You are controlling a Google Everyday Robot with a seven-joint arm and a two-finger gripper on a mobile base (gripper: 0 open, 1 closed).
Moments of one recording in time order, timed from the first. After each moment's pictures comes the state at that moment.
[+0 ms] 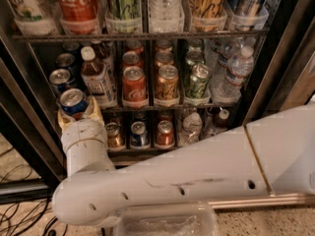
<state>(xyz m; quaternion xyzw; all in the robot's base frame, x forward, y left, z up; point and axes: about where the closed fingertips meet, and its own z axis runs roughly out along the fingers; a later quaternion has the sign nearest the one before) 0.542 0.180 0.846 -0.16 0.69 0.05 0.71</state>
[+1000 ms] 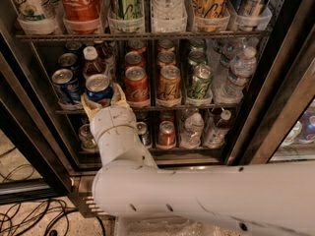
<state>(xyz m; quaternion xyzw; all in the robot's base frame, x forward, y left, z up) 0.541 0.118 0.886 -0.15 0.68 0.08 0.71</state>
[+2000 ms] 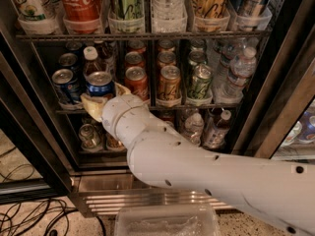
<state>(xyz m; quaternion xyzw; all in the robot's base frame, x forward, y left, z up) 0.542 0.119 0.888 -0.21 0.72 0.20 0.63</state>
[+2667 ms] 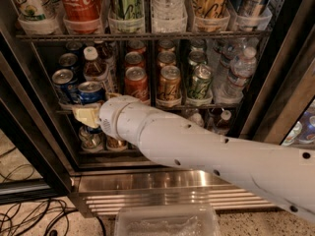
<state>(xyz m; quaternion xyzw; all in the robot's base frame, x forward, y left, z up) 0.529 0.145 0.870 -0.27 0.74 0.27 0.55</state>
